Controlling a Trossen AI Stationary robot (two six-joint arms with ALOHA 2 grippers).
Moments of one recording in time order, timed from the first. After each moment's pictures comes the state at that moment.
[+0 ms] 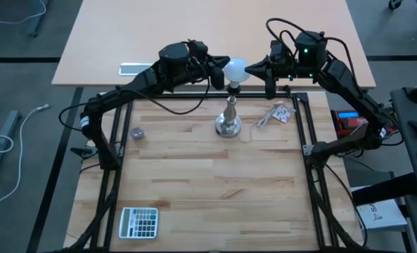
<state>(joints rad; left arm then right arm) 0.35 1.74 1.97 -0.26 -0.15 -0.27 -0.62 1.31 1.71 -0.65 -0.43 -0.15</state>
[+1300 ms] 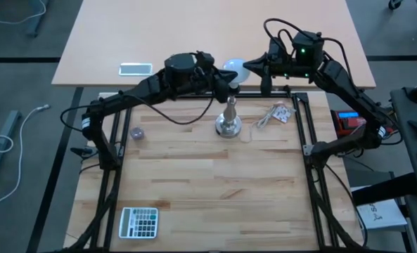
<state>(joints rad) 0.26 1.75 1.97 -0.29 -0.09 -0.37 -0.63 1.33 1.68 -0.58 -0.36 -0.21</state>
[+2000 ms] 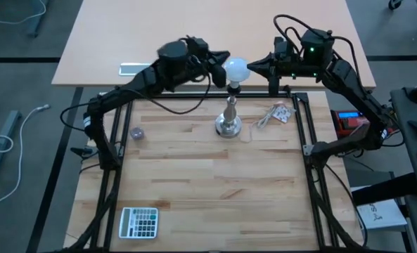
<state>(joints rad) 0.32 1.77 2.07 -0.30 -0.24 -0.18 -0.63 1.30 1.75 -0.63 -0.43 -0.15</state>
